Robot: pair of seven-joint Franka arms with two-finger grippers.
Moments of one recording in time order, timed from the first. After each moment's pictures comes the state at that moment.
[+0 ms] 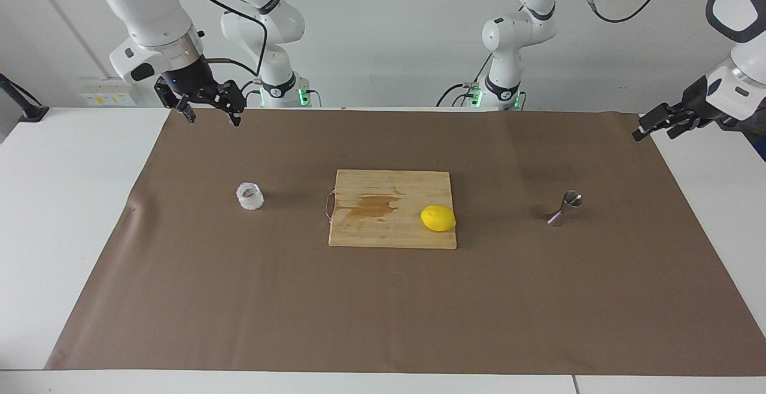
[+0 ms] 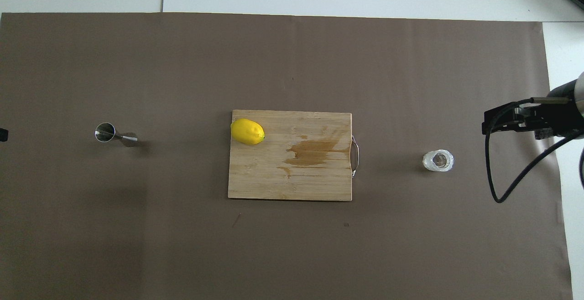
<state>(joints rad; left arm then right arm) 0.29 0.10 -0.02 -1.55 -0.10 1.47 0.15 0.06 -0.01 -0.02 -1.58 0.01 1.51 0.15</state>
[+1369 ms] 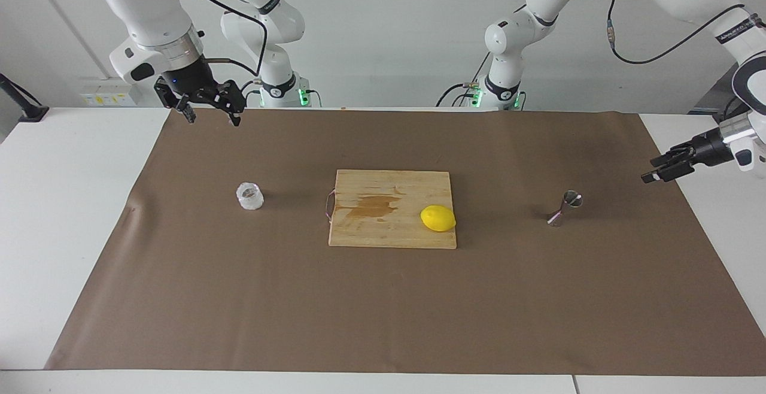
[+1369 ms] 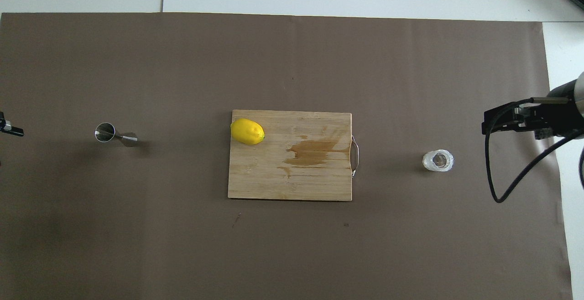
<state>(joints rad) 0.49 0.37 -0.02 -1.55 -0.36 1.51 -0.21 0.06 -0.01 -0.02 -1.58 0.01 1.51 0.15</state>
